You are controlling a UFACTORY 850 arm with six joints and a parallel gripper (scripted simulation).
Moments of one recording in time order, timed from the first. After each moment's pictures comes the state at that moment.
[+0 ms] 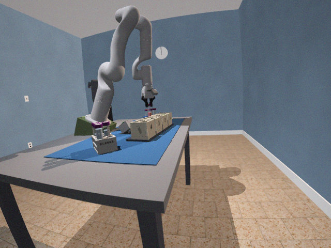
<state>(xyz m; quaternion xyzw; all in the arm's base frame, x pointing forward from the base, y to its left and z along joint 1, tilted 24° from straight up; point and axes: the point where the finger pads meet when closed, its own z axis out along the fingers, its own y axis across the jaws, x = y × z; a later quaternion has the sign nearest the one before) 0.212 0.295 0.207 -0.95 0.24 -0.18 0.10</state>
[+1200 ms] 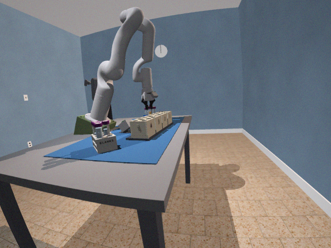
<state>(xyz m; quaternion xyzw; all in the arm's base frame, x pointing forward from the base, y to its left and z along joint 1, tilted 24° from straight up) 0.225 0.298 0.178 -0.95 0.24 -0.18 0.09</state>
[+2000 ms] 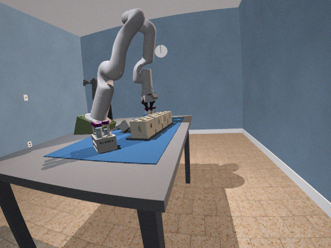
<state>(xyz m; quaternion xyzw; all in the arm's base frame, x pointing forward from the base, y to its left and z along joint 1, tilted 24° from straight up) 0.229 0.299 0.168 -0.95 0.24 -0.18 0.10</state>
